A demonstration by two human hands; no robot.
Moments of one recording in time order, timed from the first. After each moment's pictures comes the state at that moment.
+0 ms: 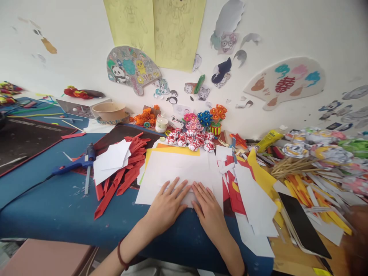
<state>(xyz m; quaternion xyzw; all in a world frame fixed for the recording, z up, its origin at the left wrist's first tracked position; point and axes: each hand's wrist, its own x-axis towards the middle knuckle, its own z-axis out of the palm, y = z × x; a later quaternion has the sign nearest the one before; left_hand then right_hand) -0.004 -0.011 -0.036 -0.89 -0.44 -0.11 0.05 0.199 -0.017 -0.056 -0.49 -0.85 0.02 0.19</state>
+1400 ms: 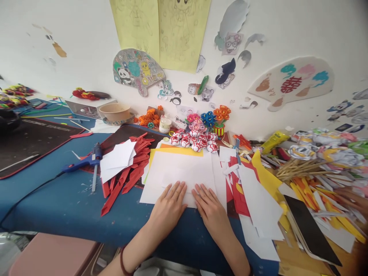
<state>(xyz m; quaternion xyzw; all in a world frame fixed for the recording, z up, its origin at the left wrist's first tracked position) -0.001 -0.023 -0.042 -0.86 -0.49 -0.13 0.07 0.198 -0.017 -0.054 -0.46 -0.87 -0.02 0.18</state>
